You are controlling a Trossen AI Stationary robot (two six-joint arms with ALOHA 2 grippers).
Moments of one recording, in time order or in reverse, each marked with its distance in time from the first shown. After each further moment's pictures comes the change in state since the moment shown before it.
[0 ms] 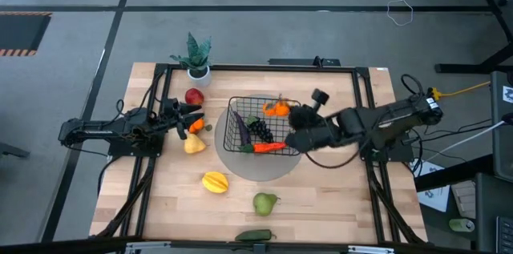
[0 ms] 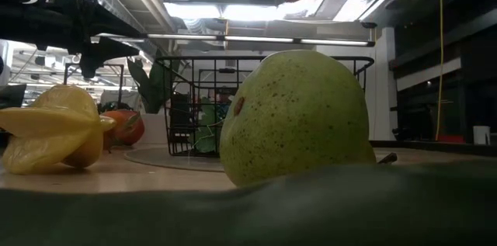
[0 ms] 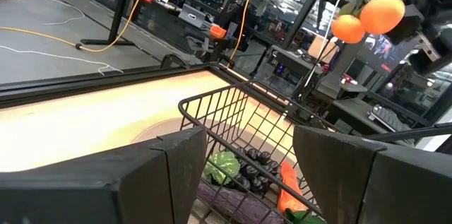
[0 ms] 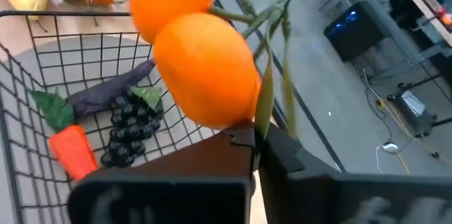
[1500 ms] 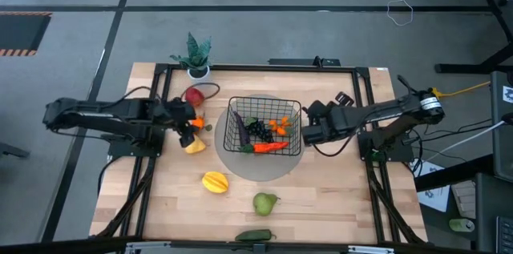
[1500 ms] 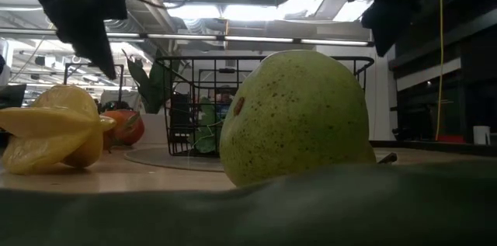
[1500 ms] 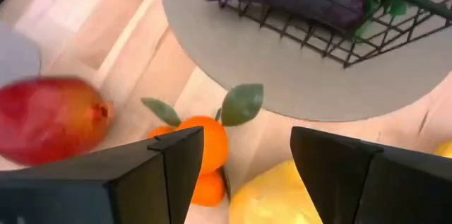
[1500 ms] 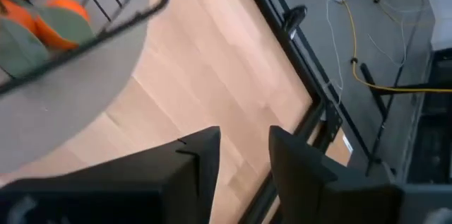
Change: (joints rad) left arm -0.001 0.697 0.584 -0.844 0.138 0.123; right arm -0.112 -0.029 -0.299 -0.452 -0.168 0.540
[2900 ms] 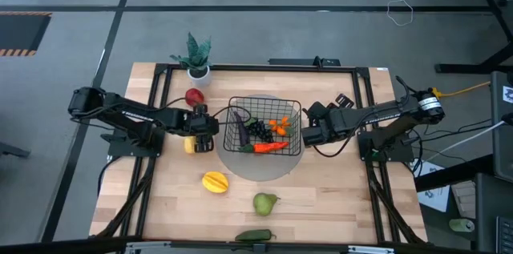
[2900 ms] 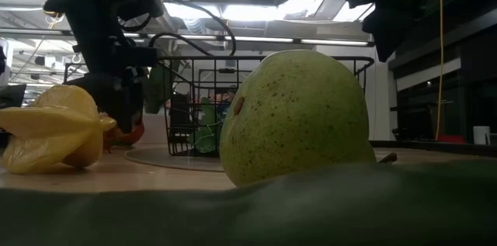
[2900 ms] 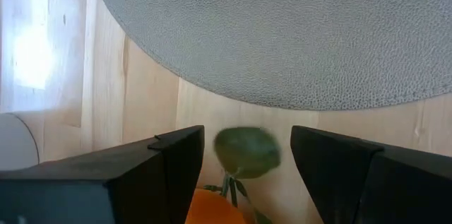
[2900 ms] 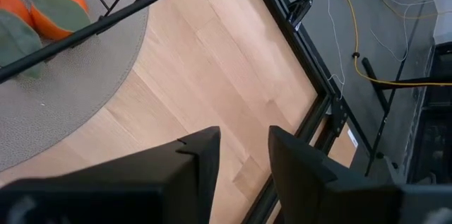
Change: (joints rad) left arm -0.047 0.540 0.000 0.270 -0.134 0.349; right arm 0.000 0.001 -0.031 0.025 -0.009 0.017
